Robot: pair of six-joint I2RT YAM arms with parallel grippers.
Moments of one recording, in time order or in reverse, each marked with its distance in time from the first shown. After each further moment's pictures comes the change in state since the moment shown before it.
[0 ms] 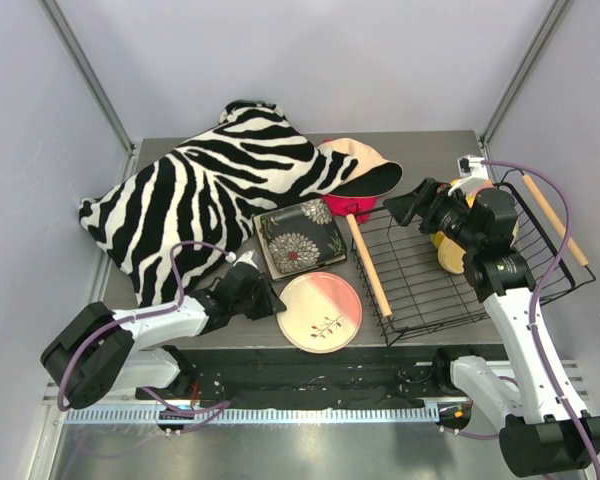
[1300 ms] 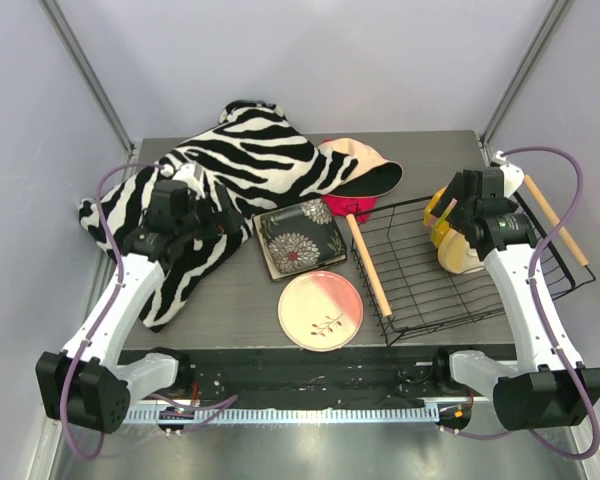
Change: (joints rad) left arm 0.521 -0.142 0.572 -0.485 0.083 0.539; right arm -0.044 0.246 0.251 -0.515 0.738 0.020
